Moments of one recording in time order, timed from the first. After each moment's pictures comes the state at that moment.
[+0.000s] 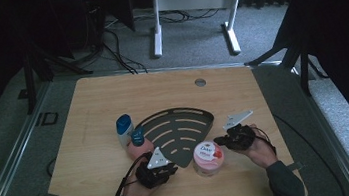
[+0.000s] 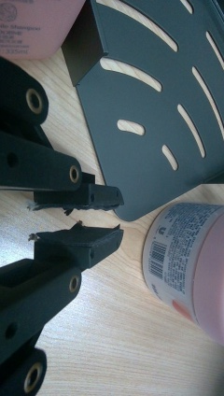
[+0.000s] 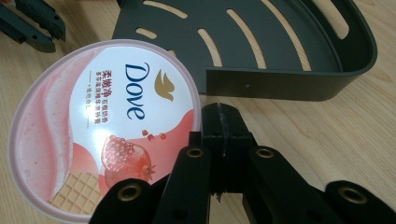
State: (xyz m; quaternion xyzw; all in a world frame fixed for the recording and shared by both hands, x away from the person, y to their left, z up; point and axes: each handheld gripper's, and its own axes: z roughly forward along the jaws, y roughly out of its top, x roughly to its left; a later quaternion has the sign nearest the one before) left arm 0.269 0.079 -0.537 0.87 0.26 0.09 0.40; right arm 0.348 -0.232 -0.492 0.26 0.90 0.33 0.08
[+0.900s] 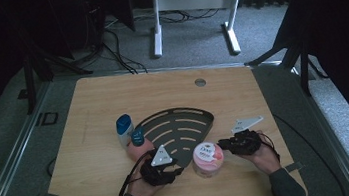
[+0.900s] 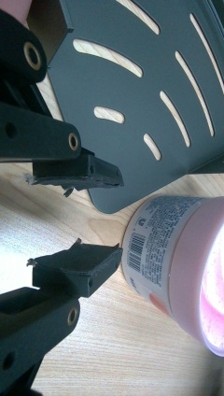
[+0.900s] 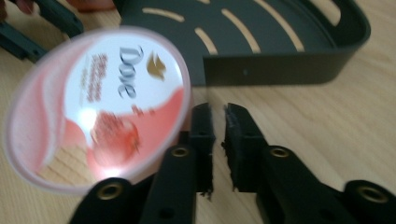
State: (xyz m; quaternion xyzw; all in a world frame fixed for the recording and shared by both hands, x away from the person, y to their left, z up) left arm 0.277 0.068 -0.538 0.87 0.25 0.08 0.42; right arm 0.337 -0.254 -0.510 0.29 0.88 0.38 0.07
